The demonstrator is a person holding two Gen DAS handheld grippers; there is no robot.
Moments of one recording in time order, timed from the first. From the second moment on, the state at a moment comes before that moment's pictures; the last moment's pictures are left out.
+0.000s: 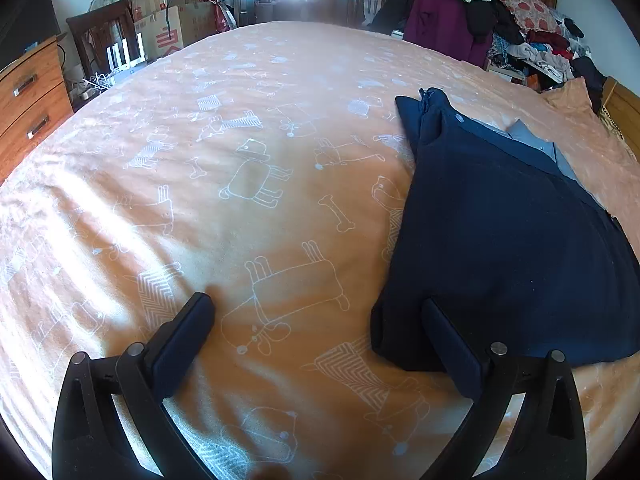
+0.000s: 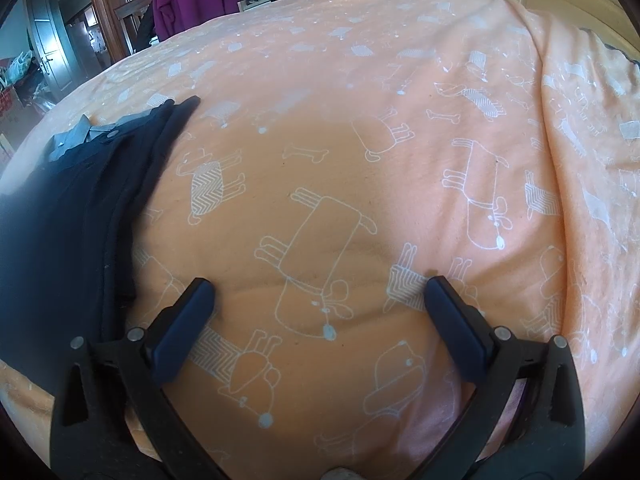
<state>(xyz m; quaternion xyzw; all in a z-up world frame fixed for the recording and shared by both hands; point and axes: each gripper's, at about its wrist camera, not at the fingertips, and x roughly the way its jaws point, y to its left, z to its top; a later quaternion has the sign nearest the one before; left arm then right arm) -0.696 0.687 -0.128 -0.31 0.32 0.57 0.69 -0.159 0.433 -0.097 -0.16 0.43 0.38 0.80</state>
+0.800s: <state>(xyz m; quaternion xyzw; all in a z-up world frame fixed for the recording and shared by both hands) -0.698 0.688 -0.128 -0.31 0.31 0.58 0.69 -0.157 0.430 -0.096 -0.16 0.43 0.38 0.80</state>
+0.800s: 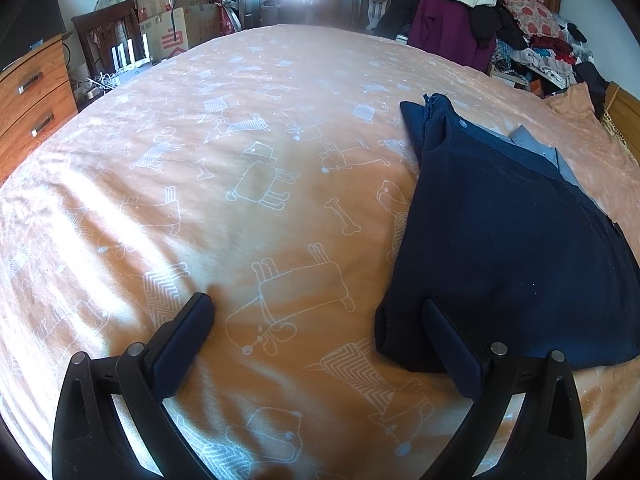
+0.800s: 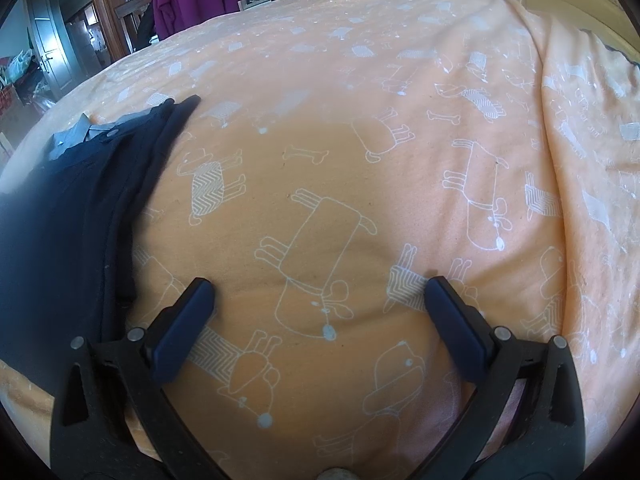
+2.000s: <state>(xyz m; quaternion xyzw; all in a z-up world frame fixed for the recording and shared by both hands) -0.697 0.689 -0.129 -0.31 0.31 0.58 0.69 -0.156 0.433 -0.095 -0.16 0.43 0.39 0.80</state>
